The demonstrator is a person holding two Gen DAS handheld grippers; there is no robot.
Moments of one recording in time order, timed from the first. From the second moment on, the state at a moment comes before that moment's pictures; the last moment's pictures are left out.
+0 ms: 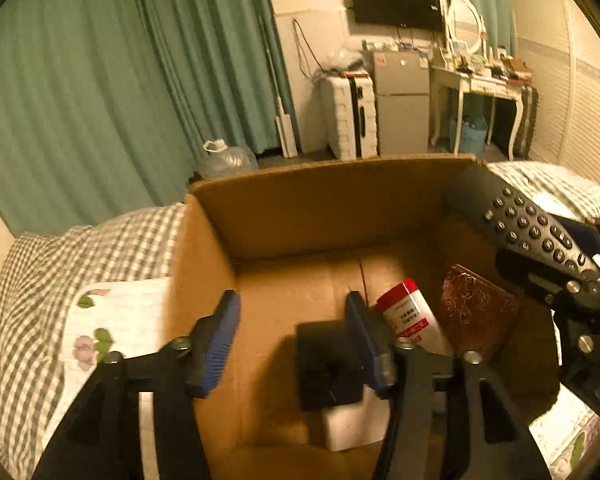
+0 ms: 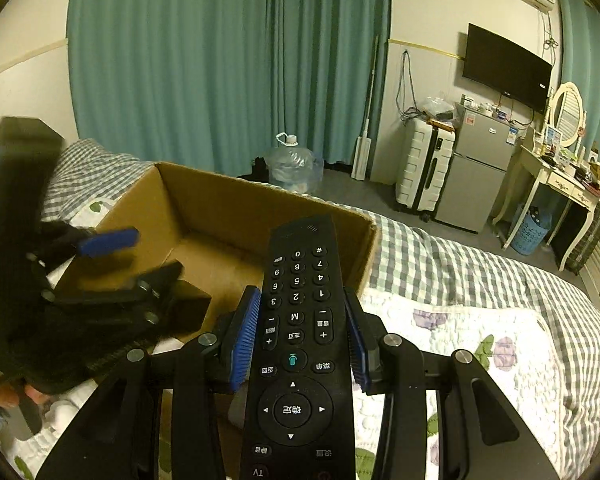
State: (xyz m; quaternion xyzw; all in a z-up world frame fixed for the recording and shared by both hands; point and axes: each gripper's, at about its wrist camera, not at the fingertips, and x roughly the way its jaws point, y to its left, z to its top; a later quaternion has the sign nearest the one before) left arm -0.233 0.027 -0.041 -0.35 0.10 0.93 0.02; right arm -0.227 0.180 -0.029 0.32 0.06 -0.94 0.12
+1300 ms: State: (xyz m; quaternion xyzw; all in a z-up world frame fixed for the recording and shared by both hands) left arm -0.056 -0.045 -0.041 -0.38 0.06 0.92 -0.01; right arm -0.087 0.124 -0.030 0.35 0.13 -0.90 0.23
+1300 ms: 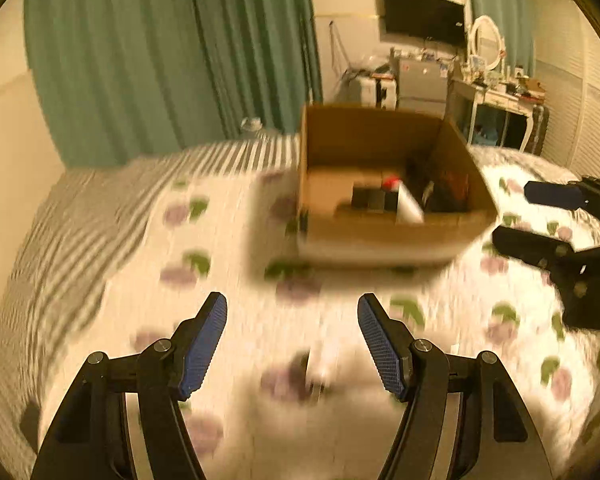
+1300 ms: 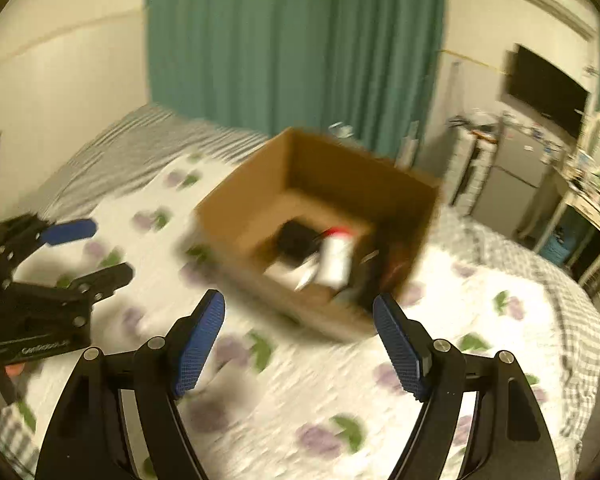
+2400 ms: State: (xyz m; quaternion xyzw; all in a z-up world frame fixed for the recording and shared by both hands) left arm -0.058 -0.034 -0.081 -0.45 0.03 0.89 -0.03; right arm -0.079 0.129 -0.075 0.36 0.12 -0.90 0.23
